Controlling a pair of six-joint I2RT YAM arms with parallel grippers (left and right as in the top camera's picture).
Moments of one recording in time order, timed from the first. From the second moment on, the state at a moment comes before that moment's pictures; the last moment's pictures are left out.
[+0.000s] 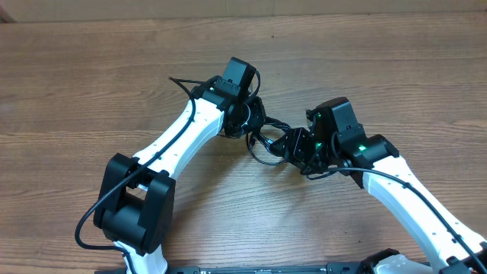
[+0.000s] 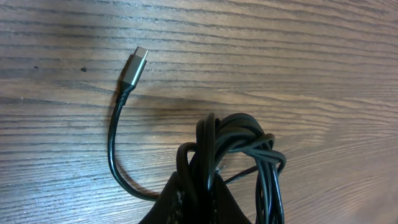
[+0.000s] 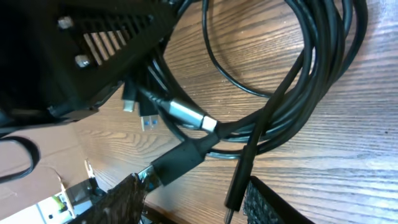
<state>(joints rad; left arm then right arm) -0.49 1.90 1.43 -0.70 0.30 -0.73 0.39 1.38 0.92 -0.57 -0.52 0.86</state>
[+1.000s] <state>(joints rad) -0.49 1.90 1.43 -0.68 0.30 -0.73 0.51 1.43 0.92 -0.44 -0.44 0.61</state>
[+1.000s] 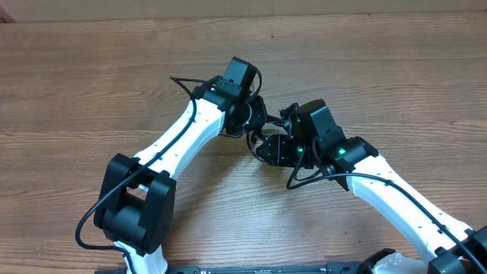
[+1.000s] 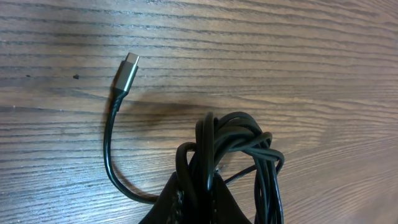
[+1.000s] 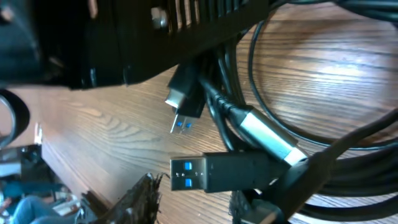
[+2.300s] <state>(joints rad) -0.49 1.90 1.43 -0.66 0.57 -0.37 0.41 1.43 0.92 -0.43 -0.27 0.78</state>
